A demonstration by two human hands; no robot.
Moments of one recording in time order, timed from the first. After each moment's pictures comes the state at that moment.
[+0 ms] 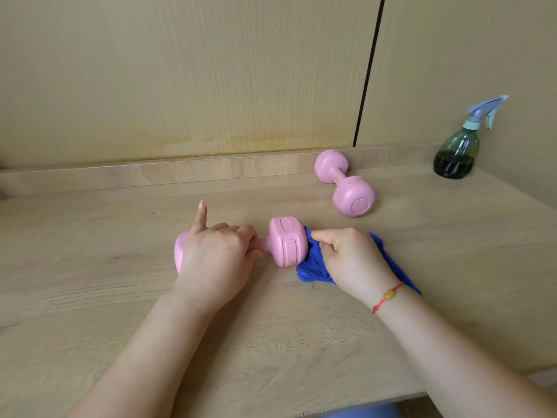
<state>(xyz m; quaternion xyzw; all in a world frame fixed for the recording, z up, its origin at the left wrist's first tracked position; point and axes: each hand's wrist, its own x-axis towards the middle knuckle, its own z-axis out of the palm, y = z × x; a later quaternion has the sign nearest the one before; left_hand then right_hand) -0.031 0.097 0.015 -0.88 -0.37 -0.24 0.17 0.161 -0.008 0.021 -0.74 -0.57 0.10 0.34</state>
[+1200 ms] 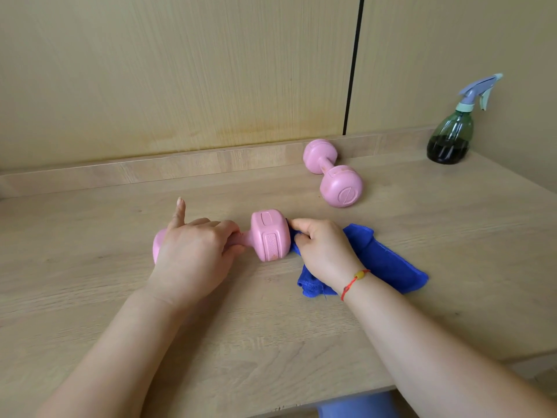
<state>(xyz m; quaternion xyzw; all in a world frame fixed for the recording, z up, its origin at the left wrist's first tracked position) -0.032 0.090 0.025 -0.90 -0.36 -0.21 0.15 0.164 0.012 0.002 -0.72 -0.53 0.19 0.40</state>
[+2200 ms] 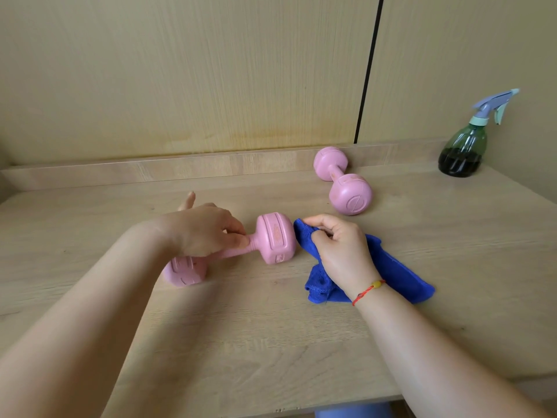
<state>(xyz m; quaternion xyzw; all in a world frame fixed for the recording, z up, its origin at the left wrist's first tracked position) -0.031 0.128 0.075 -0.92 -0.38 0.07 -0.09 0.174 0.009 0.003 -0.66 -0.49 0.18 0.54</state>
